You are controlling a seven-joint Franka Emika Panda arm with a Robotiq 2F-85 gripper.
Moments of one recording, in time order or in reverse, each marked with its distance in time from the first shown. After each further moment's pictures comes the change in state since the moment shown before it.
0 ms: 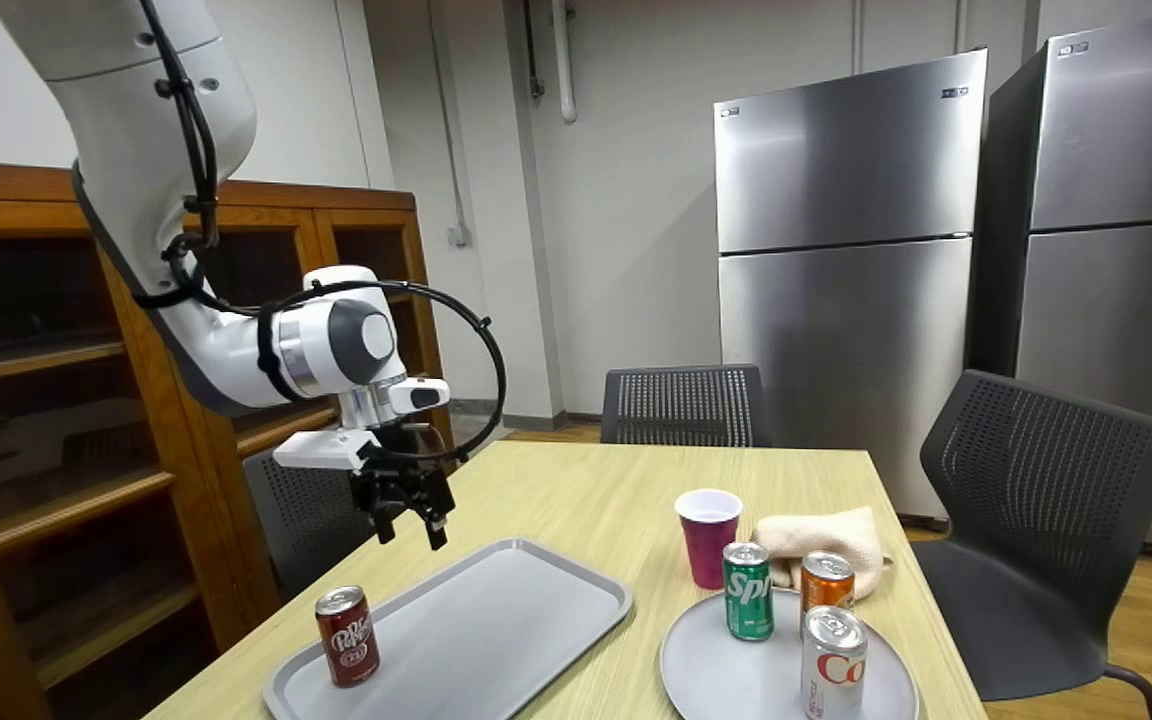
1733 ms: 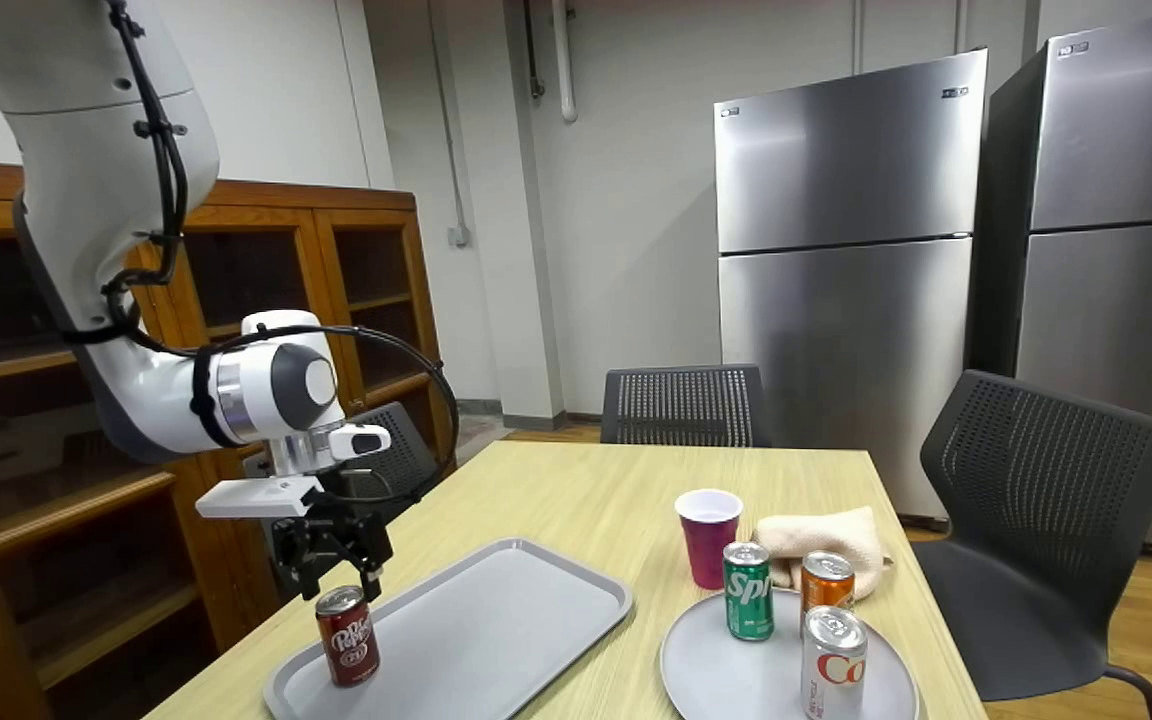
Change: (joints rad) arm 0.012 0.046 0.131 -0.071 0.020 0.039 -0.071
